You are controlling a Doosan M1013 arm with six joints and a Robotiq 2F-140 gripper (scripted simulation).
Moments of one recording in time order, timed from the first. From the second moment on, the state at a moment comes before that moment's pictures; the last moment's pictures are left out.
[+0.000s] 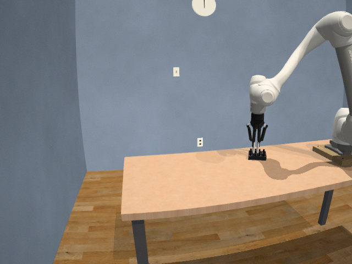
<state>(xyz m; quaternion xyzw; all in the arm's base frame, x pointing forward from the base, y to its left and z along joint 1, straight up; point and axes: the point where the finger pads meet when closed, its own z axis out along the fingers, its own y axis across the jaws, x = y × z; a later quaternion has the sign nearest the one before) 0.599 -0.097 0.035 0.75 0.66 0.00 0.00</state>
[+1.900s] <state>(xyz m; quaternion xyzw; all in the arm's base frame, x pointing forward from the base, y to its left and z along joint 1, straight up) 0.594 -0.096 0.065 0.75 0.66 0.00 0.00</state>
